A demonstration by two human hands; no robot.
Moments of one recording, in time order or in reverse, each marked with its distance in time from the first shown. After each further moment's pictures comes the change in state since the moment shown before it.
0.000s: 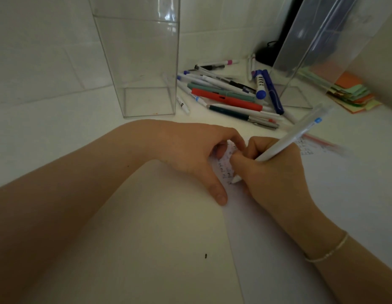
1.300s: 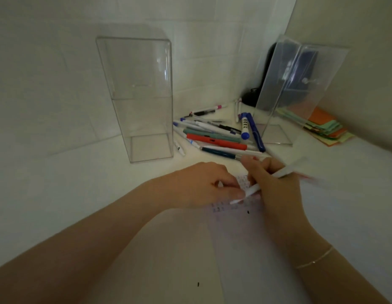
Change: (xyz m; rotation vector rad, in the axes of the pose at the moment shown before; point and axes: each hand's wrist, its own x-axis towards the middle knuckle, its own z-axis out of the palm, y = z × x) left_hand 0.000 0.032 0.006 -0.025 0.162 -0.036; right_hand 0.018 -0.004 -0.024 0.435 0.151 0.204
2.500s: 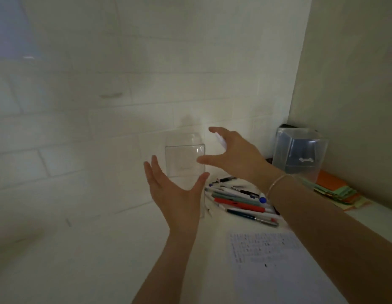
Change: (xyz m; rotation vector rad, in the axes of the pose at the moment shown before) left_hand -0.031 0.003 -0.041 -0.234 1.633 -0.252; right_hand 0.043 -0.153 0.077 -0.727 -0.439 -0.546
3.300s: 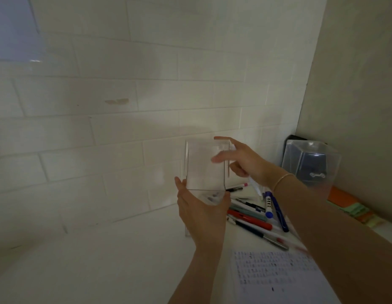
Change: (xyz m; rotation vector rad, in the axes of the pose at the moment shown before) left_hand -0.022 -0.011 0.049 -0.091 -0.057 -0.127; right_hand 0.047 0.029 -0.002 0.627 -0.239 0.089
